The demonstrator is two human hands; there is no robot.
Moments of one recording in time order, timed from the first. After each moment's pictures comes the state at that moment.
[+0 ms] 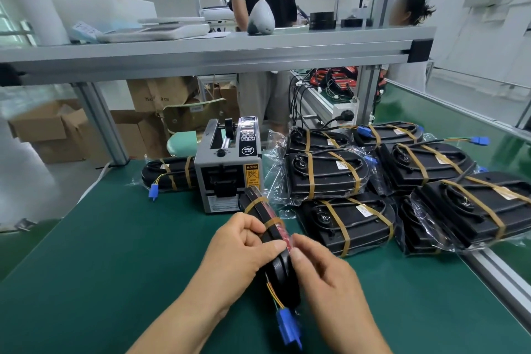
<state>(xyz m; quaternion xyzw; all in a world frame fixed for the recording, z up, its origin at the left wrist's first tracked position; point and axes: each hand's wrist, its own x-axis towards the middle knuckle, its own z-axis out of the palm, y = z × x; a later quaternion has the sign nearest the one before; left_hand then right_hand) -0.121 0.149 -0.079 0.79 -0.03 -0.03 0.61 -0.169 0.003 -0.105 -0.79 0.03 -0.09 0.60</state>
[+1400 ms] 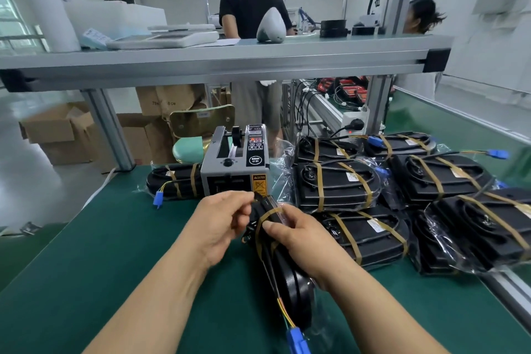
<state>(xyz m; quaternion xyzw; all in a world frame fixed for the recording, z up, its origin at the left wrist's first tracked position) -0.040 0.171 -0.061 0.63 0.04 -0.08 0.77 -0.076 0.012 -0.083 -0.79 -0.02 0.05 0.61</state>
